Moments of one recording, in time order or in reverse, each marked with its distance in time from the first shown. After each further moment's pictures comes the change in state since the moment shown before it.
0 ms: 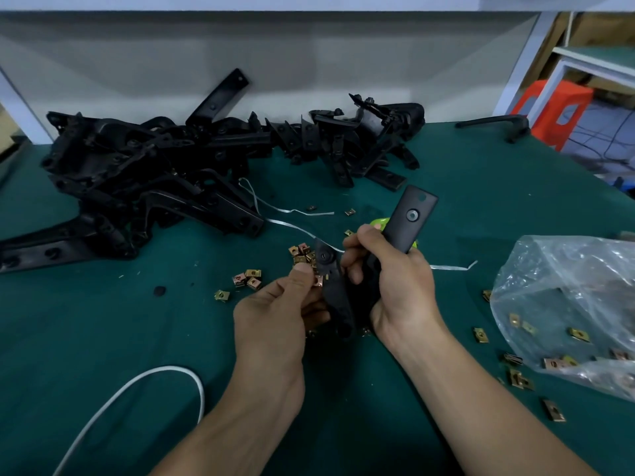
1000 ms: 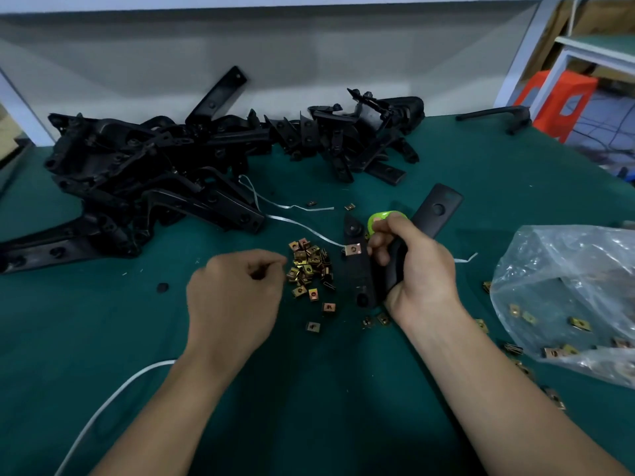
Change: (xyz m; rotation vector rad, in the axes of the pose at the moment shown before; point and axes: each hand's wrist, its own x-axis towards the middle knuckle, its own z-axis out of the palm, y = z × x) left_hand 0.027 0.034 -0.036 1.109 0.054 0.502; right_hand 0.014 -0.010 -0.014 0.230 0.117 0.033
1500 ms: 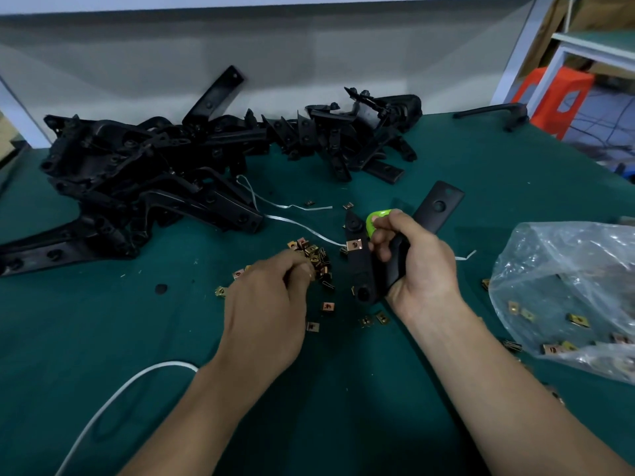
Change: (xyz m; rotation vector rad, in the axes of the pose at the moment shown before) left_hand -0.013 0.005 0.019 0.024 -0.088 0.192; right_hand 0.009 0.000 -0.006 0.023 -0.014 0.003
